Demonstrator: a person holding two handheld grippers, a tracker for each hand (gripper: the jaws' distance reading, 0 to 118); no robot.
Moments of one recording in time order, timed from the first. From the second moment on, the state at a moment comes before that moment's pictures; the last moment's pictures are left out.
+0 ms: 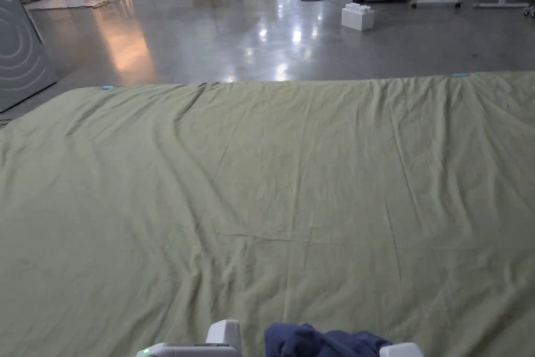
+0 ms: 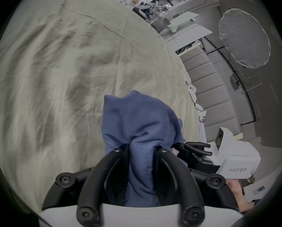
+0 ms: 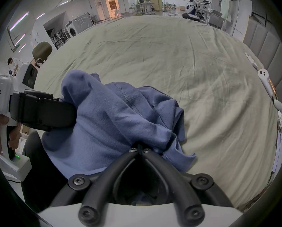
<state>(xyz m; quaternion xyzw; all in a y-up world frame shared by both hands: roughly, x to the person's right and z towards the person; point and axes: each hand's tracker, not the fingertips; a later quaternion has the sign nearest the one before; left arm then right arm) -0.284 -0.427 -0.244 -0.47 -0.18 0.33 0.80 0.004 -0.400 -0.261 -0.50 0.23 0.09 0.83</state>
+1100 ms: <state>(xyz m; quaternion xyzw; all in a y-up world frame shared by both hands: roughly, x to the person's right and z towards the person) -0.622 -0.329 -0.231 -0.49 0.28 0.16 0.81 0.105 -0.374 -0.160 -0.47 0.27 -0.11 0.83</state>
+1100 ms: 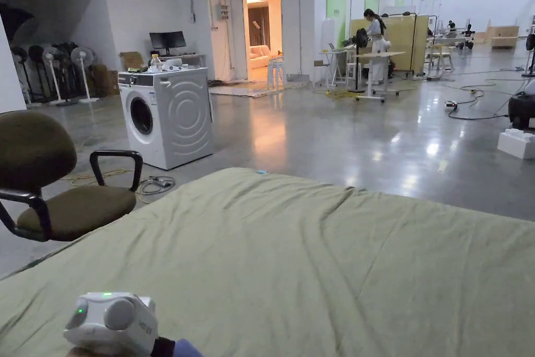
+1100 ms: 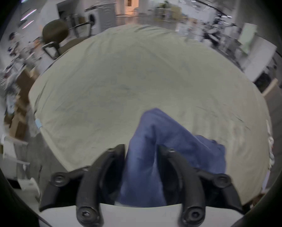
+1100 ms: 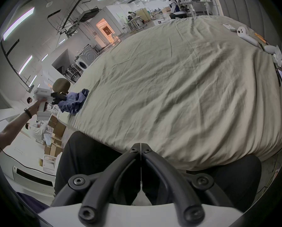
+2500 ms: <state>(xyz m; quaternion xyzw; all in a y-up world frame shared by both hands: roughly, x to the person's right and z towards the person) -0.219 -0.172 -0.048 -0.10 -0.01 -0.06 0.99 0.130 -0.195 -0.094 -0.05 0.22 0.02 0.97</state>
